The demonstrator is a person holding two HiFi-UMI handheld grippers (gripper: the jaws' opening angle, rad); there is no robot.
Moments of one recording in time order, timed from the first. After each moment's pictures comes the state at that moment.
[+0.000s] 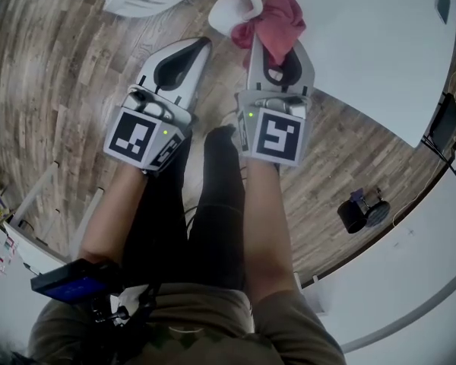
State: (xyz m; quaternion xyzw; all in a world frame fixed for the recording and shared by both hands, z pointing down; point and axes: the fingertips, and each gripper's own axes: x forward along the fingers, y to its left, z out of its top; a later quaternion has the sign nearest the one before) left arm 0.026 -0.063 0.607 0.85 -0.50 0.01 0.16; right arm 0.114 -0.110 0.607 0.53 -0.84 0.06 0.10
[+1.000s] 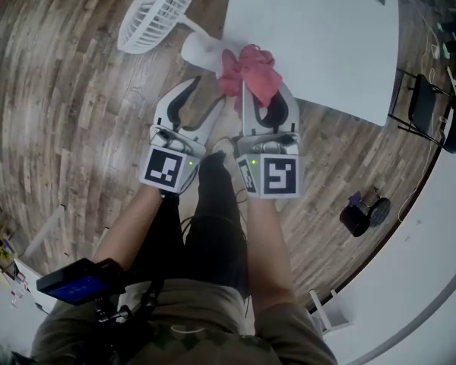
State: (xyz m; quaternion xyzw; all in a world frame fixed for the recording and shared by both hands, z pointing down) left arm 0.099 -0.040 0.555 0.88 -0.46 0.03 0.11; right arm 0.166 -0.077 0.506 0.54 -0.84 0.06 0.03
